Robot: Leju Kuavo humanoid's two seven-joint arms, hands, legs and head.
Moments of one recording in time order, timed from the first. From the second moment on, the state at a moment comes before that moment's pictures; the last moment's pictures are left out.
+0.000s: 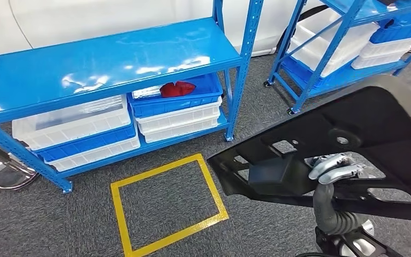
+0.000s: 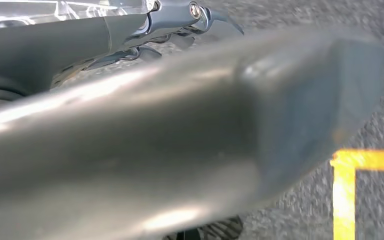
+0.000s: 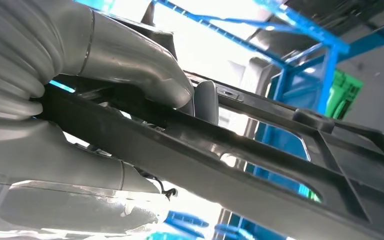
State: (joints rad) left arm -0.02 0.15 -0.46 -0.15 0.98 0.37 -0.25; right arm 0.01 -0.25 0.22 -2.12 -0.03 -0.06 -0.69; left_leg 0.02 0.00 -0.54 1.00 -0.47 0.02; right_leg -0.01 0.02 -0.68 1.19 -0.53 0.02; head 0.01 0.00
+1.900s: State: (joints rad) left arm -0.03 0.16 -0.48 -0.15 1.03 0.26 -0.33; right arm 0.00 -0.14 0.23 -2.14 -0.05 0.15 -0.69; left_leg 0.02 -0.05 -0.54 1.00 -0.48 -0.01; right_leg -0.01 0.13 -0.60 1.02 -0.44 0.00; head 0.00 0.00
